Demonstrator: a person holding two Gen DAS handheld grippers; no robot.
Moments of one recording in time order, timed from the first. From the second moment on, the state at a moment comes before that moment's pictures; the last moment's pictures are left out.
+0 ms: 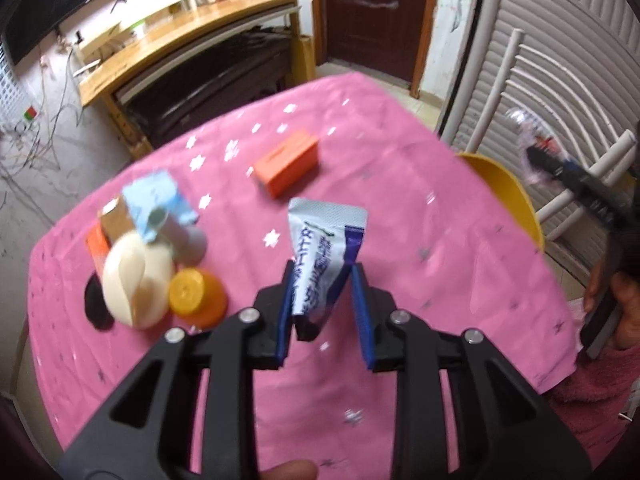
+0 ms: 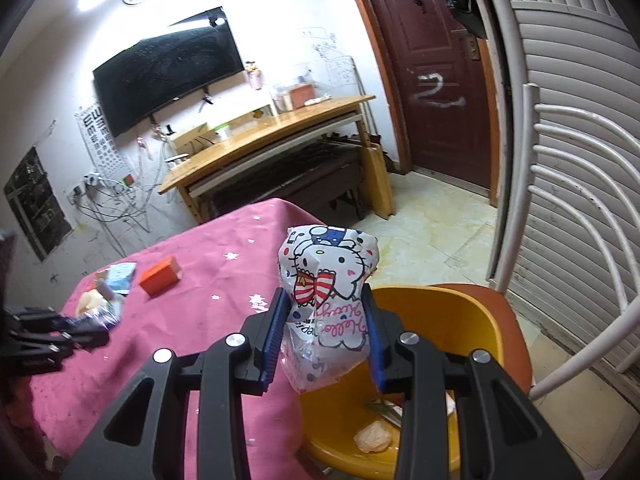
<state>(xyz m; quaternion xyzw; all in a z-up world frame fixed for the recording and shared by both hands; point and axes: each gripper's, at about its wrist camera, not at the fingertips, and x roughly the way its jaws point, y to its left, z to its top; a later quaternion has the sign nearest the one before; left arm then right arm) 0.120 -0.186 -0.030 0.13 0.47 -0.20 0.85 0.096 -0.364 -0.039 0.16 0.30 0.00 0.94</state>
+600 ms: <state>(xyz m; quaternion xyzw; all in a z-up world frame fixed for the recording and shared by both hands) 0.133 -0.308 -0.008 0.13 0.47 -0.31 0.82 0.098 -0.395 -0.068 0.18 0.32 -0.10 0.92</state>
